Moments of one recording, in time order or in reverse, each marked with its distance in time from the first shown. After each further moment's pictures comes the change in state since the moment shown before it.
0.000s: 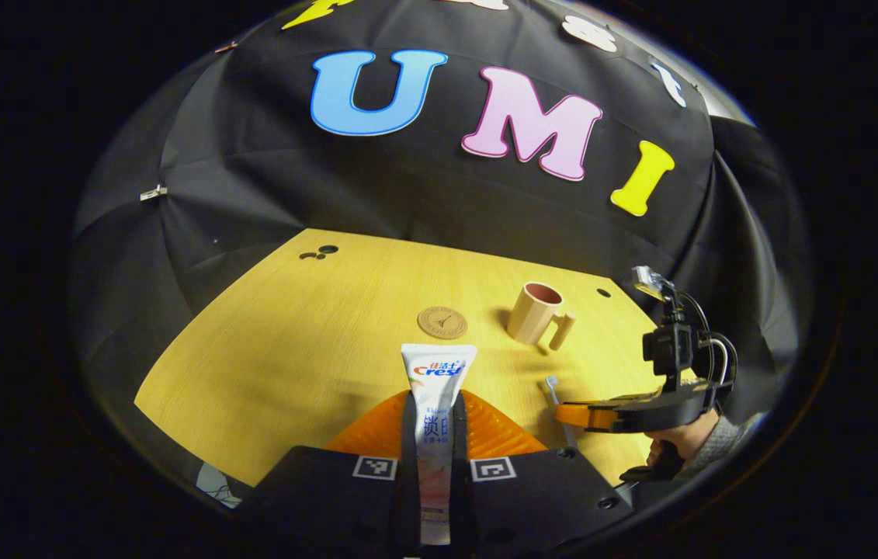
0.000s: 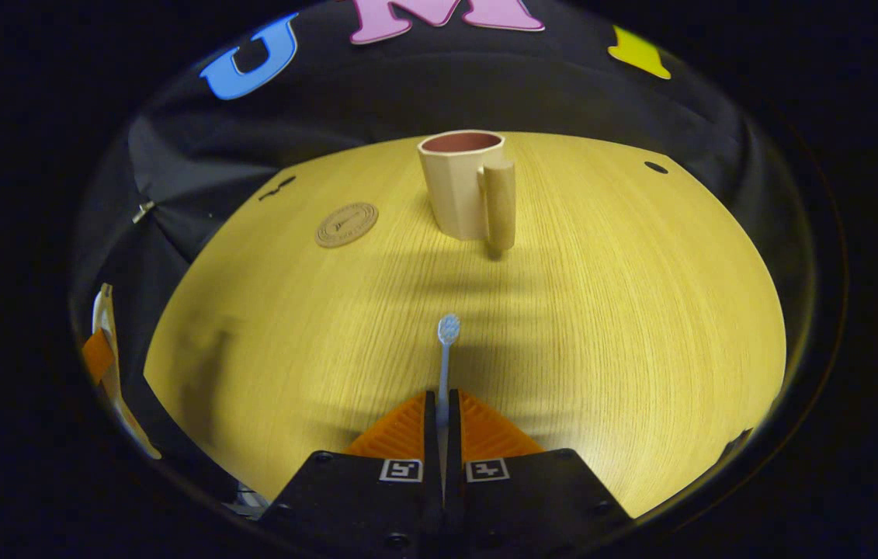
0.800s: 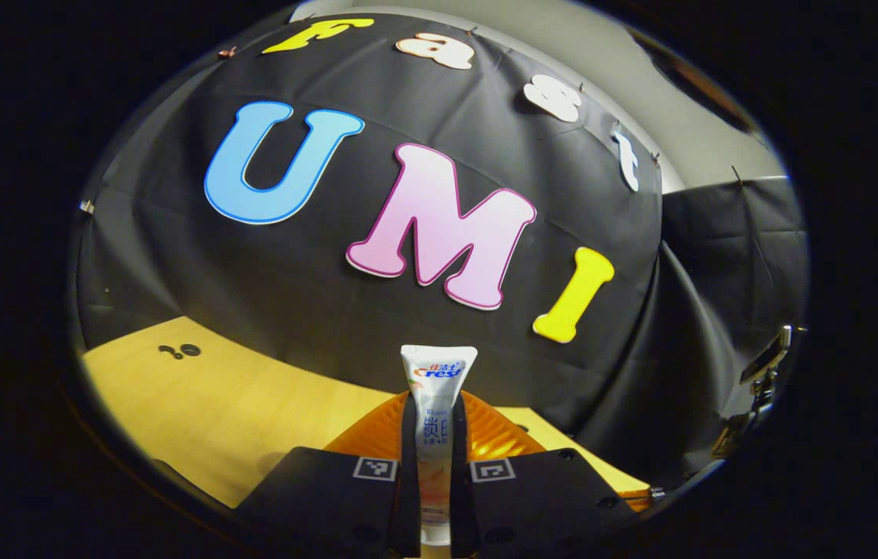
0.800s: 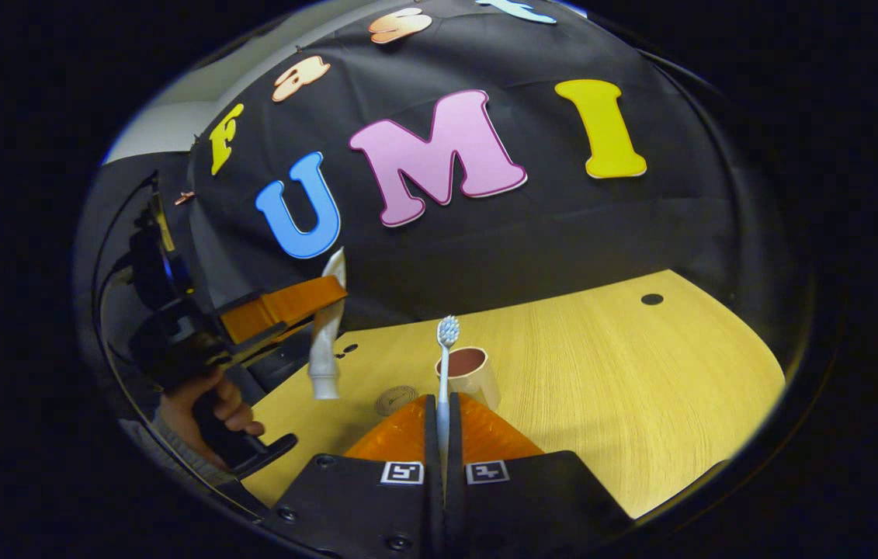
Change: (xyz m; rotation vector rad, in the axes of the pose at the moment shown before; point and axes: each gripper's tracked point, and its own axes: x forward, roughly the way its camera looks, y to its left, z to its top) left arm 0.130 -0.160 0.180 -0.107 -0.493 -0.322; right arm -0.123 -0.032 0.146 0.016 -0.592 0.242
